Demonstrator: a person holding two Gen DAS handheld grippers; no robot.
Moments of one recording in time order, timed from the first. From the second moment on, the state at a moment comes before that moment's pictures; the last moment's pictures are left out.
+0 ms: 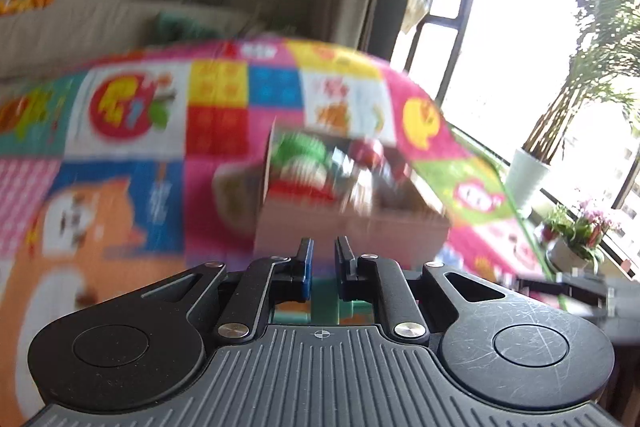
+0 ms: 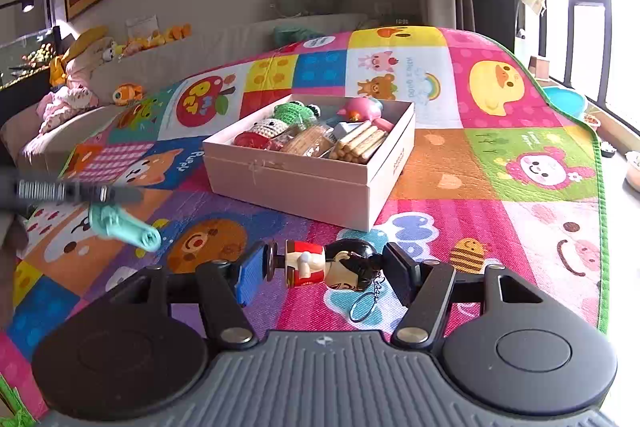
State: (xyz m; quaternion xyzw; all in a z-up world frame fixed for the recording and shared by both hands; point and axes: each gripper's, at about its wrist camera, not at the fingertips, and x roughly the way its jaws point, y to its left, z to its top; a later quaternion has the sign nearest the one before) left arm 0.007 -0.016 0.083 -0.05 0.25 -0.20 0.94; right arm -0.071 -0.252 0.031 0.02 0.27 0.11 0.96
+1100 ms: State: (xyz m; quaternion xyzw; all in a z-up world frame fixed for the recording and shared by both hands) left arm 0.025 0.033 0.014 -0.19 0.28 -0.19 0.92; right arm 0.061 -0.242 0.147 0.09 0.19 0.09 0.97
